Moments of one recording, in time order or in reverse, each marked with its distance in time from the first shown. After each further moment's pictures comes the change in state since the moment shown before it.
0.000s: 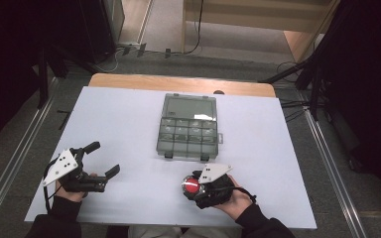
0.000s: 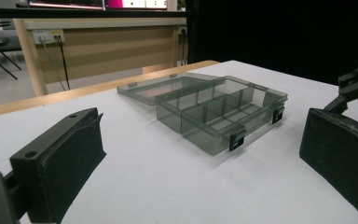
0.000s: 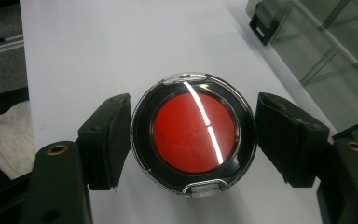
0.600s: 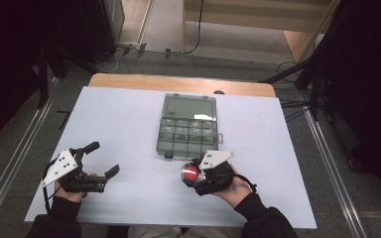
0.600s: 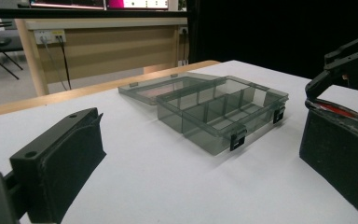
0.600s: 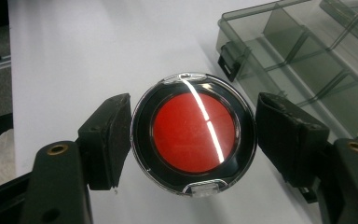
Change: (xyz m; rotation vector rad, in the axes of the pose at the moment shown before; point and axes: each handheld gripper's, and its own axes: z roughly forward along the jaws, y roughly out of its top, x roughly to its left) left arm 0.000 0.000 -0.001 0.000 0.006 0.002; right arm -0.021 0.023 -0.007 -0.052 -0.012 0.011
